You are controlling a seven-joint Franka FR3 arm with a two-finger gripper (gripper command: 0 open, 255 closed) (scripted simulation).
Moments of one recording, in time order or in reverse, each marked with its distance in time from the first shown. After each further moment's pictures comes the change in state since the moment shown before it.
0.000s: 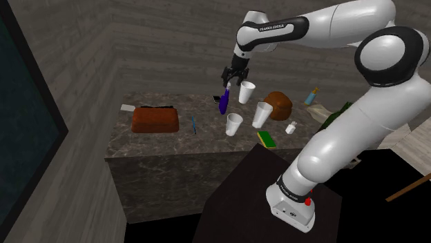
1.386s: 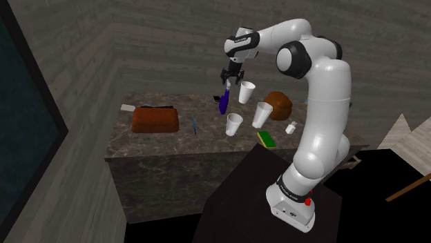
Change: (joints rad) arm -0.163 0.642 -0.091 0.575 0.133 0.049 -0.031
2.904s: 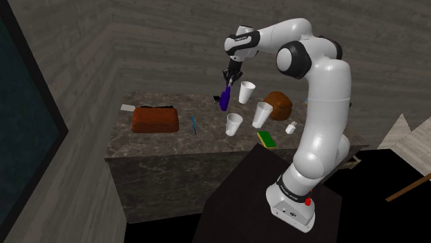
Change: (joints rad) arm -0.001 0.000 -0.001 0.020 -0.001 -0.019 0.002
